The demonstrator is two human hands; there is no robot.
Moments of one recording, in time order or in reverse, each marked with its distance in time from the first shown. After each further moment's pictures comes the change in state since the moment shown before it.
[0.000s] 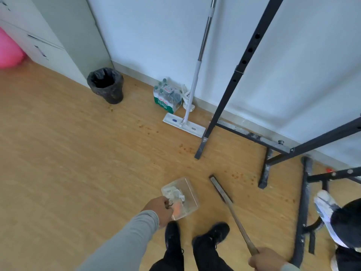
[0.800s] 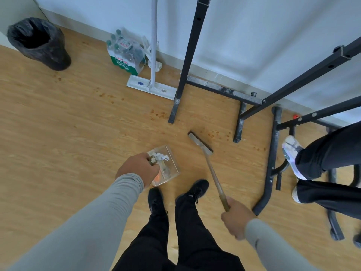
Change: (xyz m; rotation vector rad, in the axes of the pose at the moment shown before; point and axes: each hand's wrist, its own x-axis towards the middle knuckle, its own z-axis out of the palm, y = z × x) left_hand 0.041 0.054 0.017 0.207 0.205 0.105; right_hand 0.011 0.015 0.025 0.056 0.001 -0.036
